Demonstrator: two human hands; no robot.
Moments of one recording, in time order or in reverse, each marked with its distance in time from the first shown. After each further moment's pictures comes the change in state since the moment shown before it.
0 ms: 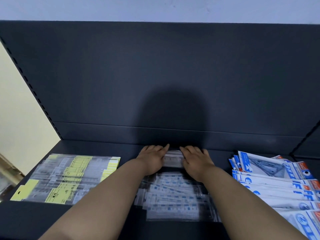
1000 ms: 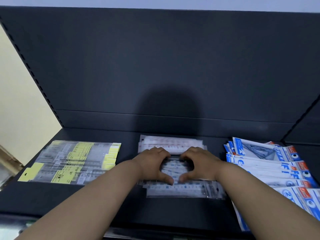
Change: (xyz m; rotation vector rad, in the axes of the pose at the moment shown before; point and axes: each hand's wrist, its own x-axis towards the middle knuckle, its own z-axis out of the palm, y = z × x) left_hand -0.065 0.026 0.011 -0.084 -0.003 0.169; right_hand -0.064 0.002 -0.008 0.173 -0.110 -0.156
